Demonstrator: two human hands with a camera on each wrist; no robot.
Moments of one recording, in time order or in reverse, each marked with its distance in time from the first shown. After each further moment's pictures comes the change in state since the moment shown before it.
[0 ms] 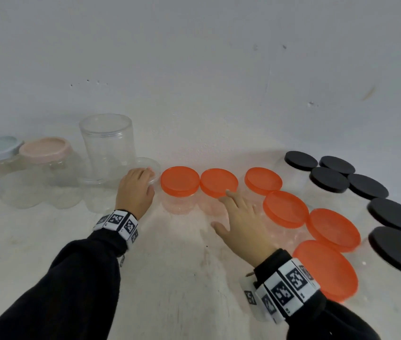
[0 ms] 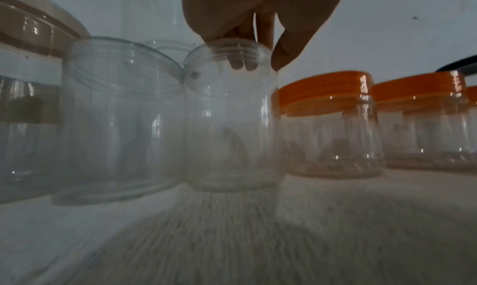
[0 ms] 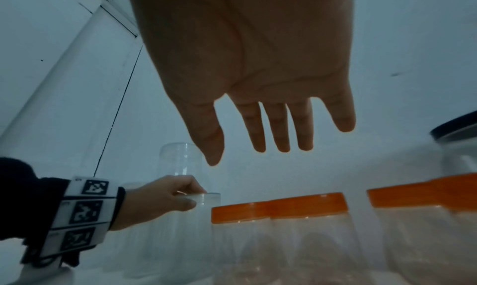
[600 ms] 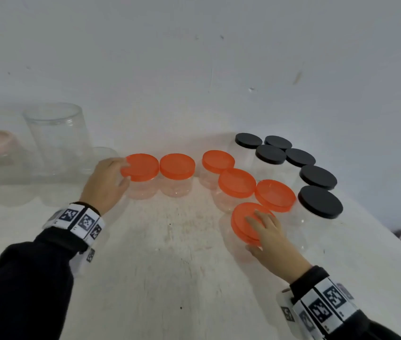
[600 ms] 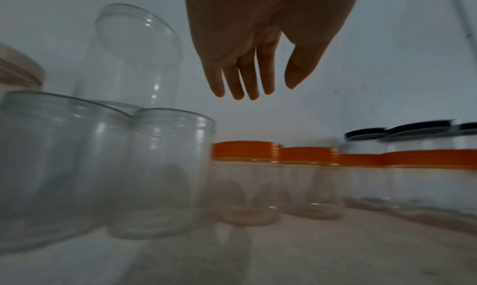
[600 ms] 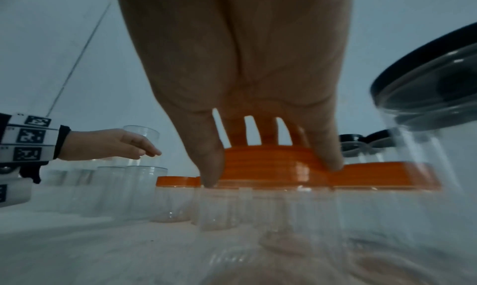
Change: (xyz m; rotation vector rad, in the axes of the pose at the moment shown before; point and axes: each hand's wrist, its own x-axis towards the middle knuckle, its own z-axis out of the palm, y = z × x) left_hand -0.022 0.050 -0.026 -0.267 -0.096 0.063; right_hand -0.128 0.098 -0.013 -0.111 -0.123 0.239
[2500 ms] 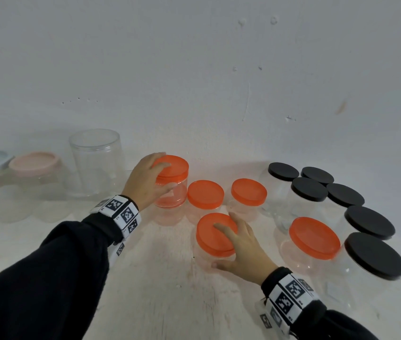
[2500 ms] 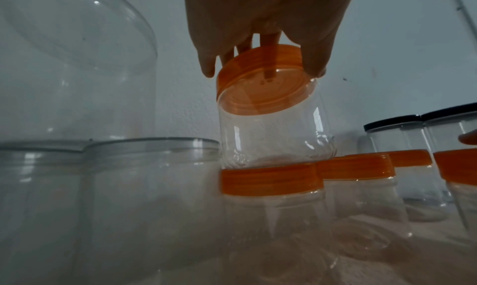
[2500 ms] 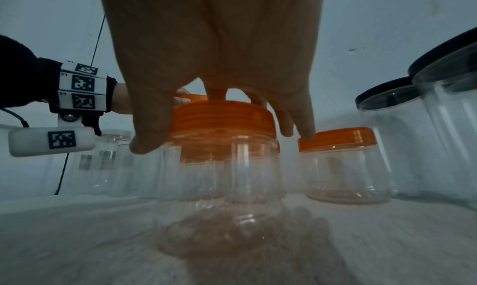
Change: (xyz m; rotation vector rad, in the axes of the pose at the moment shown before) left_hand 0.060 0.010 -0.009 0.057 -0.044 0.075; right_hand 0.102 -0.061 0.020 0.185 -0.002 -0.318
